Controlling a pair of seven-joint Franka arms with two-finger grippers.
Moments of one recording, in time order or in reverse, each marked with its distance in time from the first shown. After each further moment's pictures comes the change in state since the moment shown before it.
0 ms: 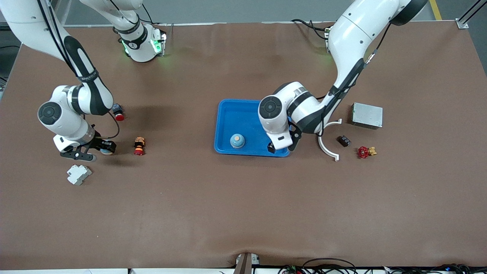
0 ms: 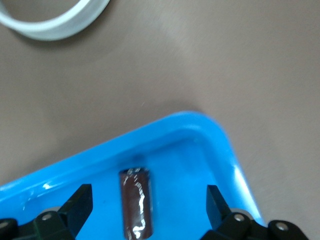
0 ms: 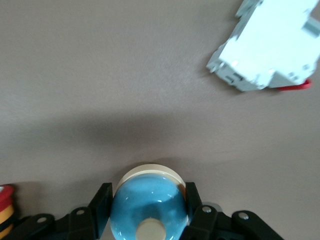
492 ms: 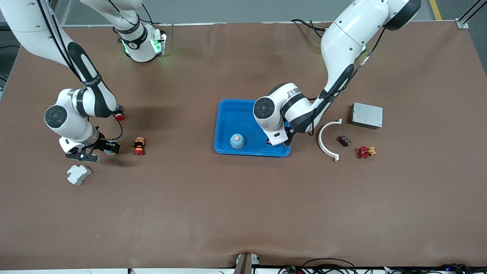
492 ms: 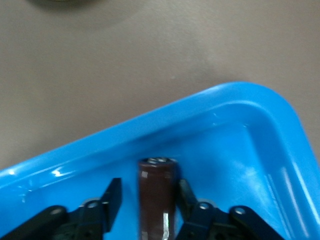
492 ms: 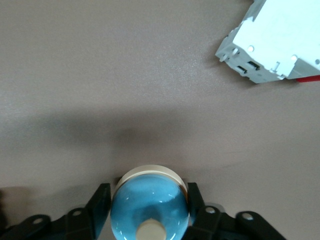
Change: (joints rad) left arm -0.016 0.045 0.003 -0.022 0.000 0.026 -0.060; right arm -0.003 0.032 0.002 0.004 0.000 0.017 0.009
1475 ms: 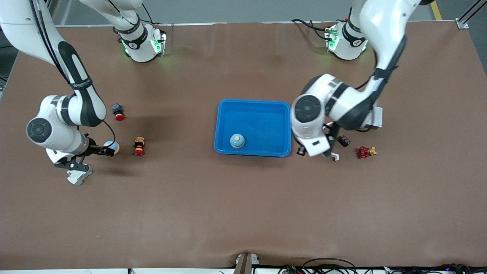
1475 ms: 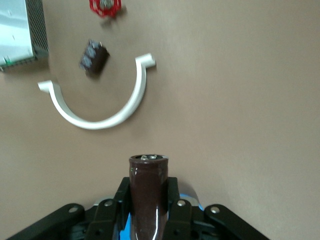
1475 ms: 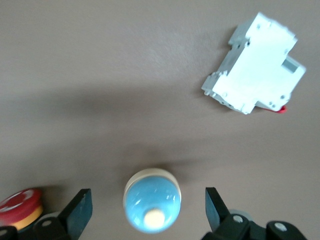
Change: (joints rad) left arm 0.202 -0.239 0.010 0.055 -0.112 -0.207 0.299; right arm 0.018 -0.010 0.022 0.259 -0.001 -0.395 0.005
